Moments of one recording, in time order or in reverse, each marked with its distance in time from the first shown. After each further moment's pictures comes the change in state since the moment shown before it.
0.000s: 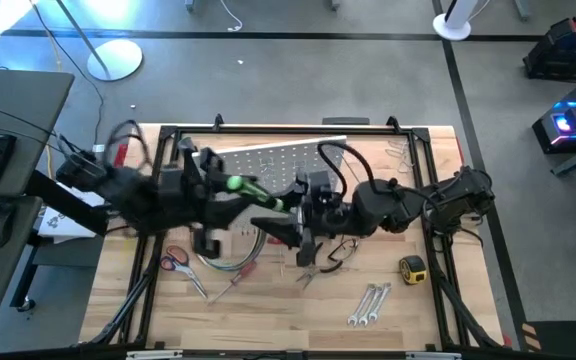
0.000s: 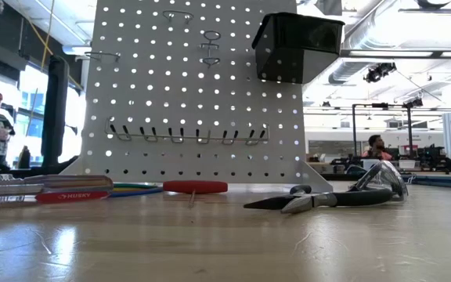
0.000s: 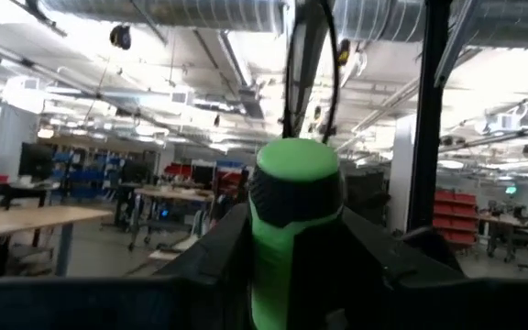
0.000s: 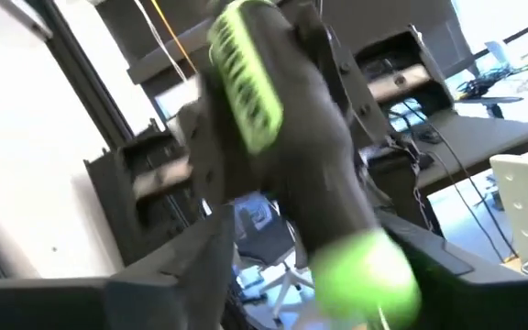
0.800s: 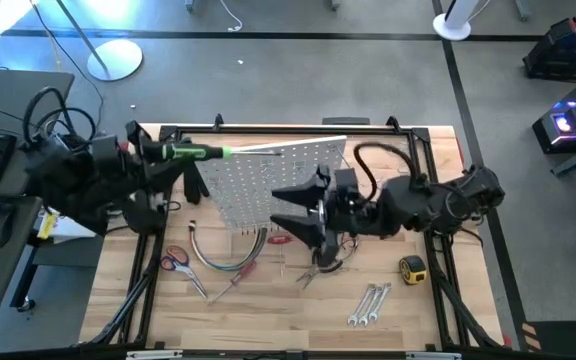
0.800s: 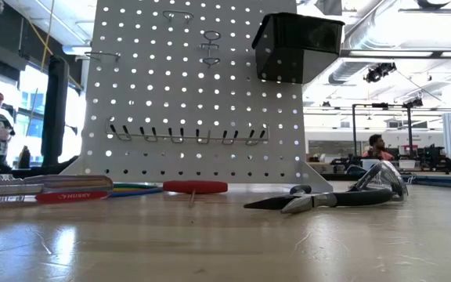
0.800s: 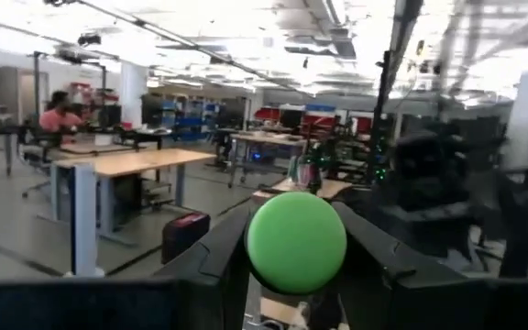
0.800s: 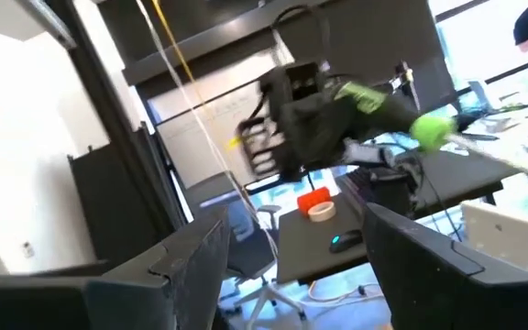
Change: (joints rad) left arm -0.214 -0.279 0.001 -0.356 -0.483 0.083; right arm 0.043 -0.073 0.001 -0.039 0.080 -0.129
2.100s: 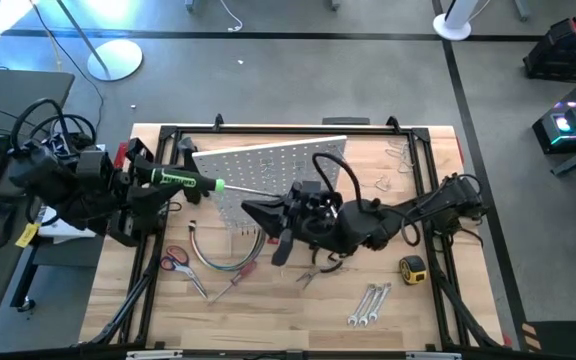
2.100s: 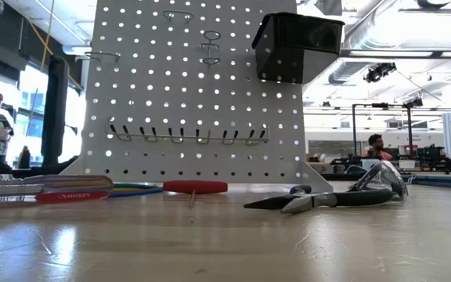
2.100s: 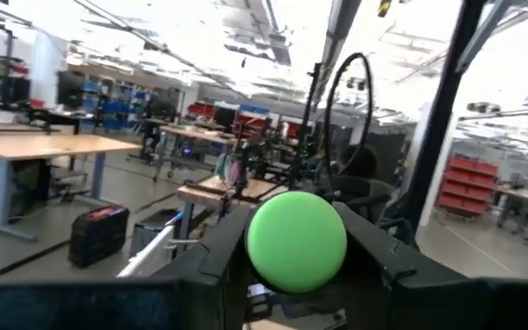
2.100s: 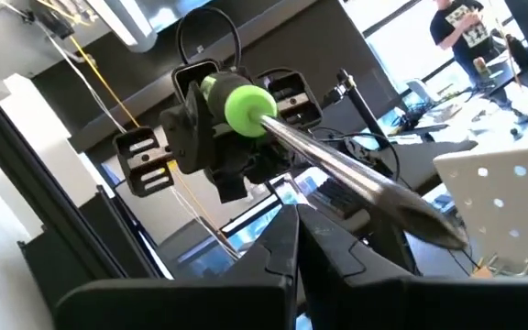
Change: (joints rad) left arm -0.138 0.011 0.000 0.022 0.068 -0.099; right arm -0.024 0.186 -0.001 0.250 0.185 0.148
